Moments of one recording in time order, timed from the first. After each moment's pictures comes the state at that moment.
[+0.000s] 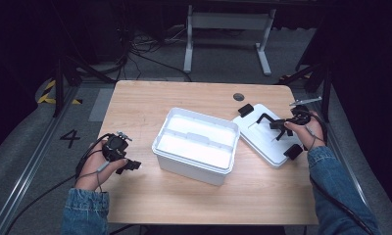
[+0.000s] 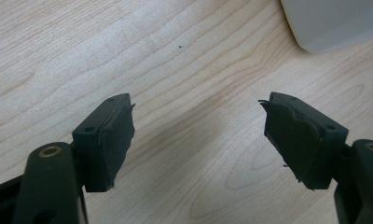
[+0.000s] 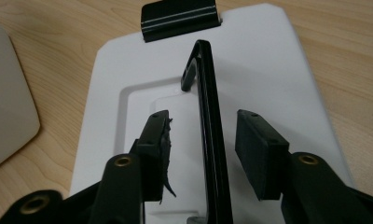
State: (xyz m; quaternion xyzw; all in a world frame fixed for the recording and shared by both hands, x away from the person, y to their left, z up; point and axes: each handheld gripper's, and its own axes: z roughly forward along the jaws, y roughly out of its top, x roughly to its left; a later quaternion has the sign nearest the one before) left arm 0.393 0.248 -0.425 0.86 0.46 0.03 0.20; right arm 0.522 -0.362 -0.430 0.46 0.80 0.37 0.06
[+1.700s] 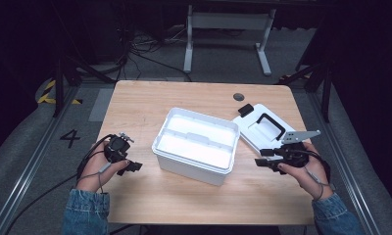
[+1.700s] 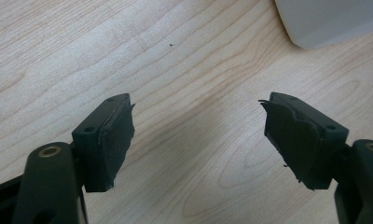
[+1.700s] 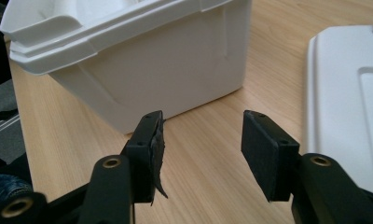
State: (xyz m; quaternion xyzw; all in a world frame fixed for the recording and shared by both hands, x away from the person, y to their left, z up) left arm 0.391 0.242 -0.425 0.87 0.45 0.03 0.19; right arm 0.373 -0.287 -0.400 0.31 0.84 0.44 0.04
